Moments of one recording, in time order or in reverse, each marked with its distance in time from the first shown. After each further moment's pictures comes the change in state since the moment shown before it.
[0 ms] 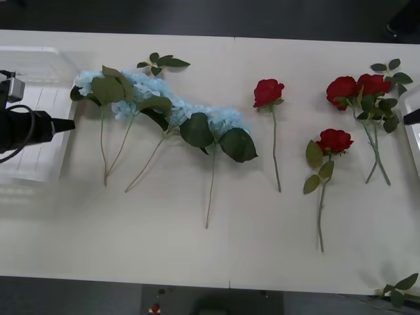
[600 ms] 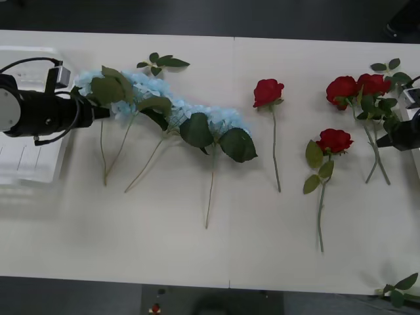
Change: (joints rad) right arm 0.000 0.135 0.161 0.044 0.268 -0.267 -0.014; left arm -0.301 -0.093 -0.319 0.180 -0.022 -0.097 0.019
